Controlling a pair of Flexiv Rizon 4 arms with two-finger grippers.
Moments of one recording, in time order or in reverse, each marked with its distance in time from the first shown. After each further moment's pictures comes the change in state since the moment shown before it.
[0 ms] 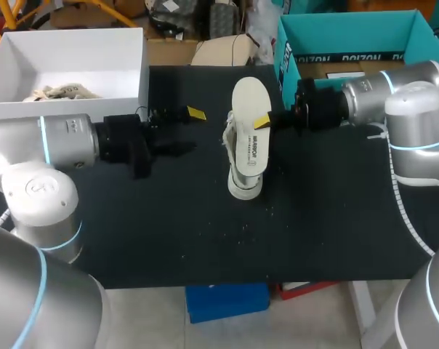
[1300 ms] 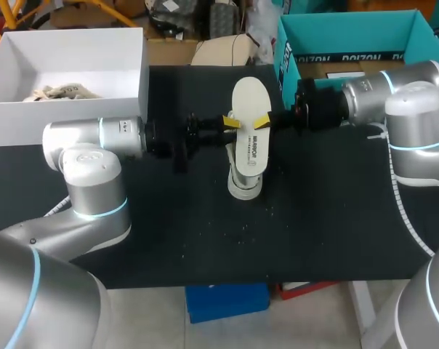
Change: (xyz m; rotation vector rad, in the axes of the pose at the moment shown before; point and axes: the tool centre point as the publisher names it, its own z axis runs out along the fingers) left arm 0.040 0.018 0.102 0.158 -0.198 0.030; right arm 0.000 0.000 0.000 0.000 0.000 0.000
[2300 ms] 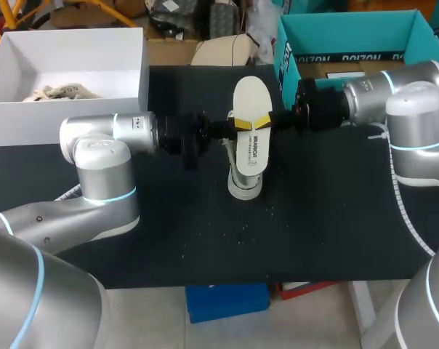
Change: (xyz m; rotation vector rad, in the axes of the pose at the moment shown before) left arm 0.000 0.004 0.025 0.054 -0.051 0.019; right arm -0.001 0.000 -0.002 -0.001 -0.001 0.000
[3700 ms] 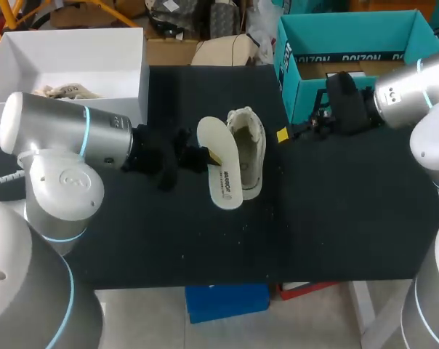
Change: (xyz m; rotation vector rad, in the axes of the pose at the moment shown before) left arm -0.009 -0.083 -0.075 -0.109 0.587 -0.225; right arm -0.004 -0.051 -0.063 -0.128 -0.657 -0.403
